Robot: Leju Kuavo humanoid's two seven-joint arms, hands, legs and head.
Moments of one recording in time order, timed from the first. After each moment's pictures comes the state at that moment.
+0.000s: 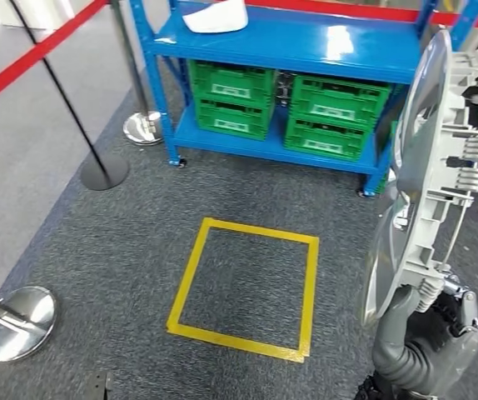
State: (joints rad) left arm -0.07 -0.27 1.32 -0.23 -0.81 -0.08 -0.42; right arm 0.17 0.01 0.52 -2.04 0.26 -0.56 -0.55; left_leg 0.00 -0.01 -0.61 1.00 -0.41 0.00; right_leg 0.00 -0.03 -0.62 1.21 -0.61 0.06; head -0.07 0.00
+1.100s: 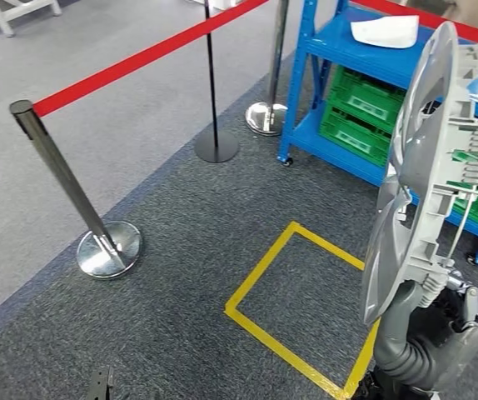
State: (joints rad) left arm -0.07 -0.27 1.32 -0.23 -0.81 -0.08 -0.43; right arm 0.14 0.01 0.53 -2.04 0.24 -0.56 -0.55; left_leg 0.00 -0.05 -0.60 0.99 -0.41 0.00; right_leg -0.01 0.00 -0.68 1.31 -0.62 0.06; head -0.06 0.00
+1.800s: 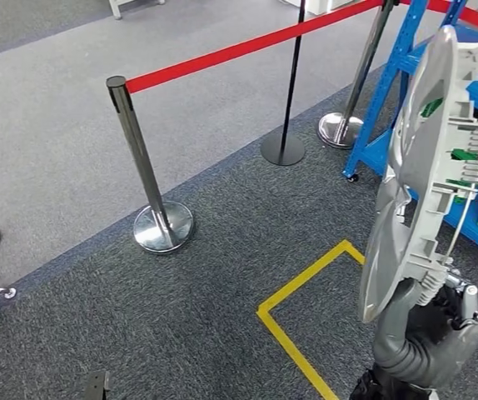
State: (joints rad) left arm -0.07 -0.27 1.32 -0.23 -0.80 -0.08 -0.44; right arm 0.15 0.01 0.53 -2.04 0.24 -0.58 -0.55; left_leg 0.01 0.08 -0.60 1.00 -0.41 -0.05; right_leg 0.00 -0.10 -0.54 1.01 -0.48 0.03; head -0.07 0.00
